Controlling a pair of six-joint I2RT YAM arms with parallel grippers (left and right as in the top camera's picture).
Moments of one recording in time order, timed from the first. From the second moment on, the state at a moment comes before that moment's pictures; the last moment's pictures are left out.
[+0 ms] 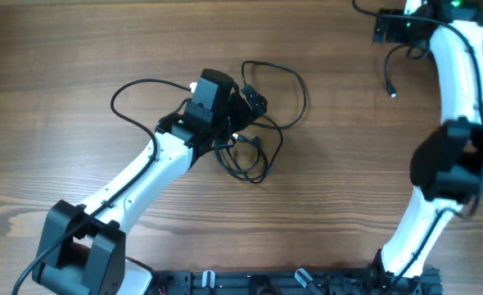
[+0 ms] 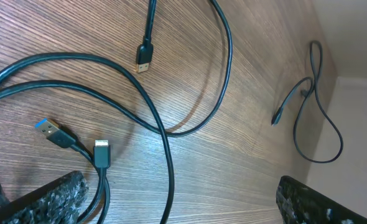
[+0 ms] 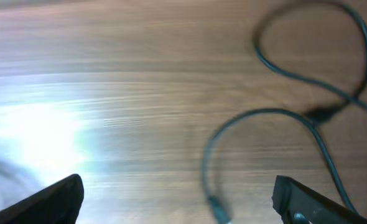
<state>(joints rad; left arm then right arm) -0.49 1.60 1.06 -0.29 0.22 -1.07 -0.13 2.15 2.08 -0.93 -0.08 -0.06</state>
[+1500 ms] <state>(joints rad) -0.18 1.37 1.06 -0.47 0.10 -0.83 0.34 1.99 1.55 -0.94 -0.36 0.16</state>
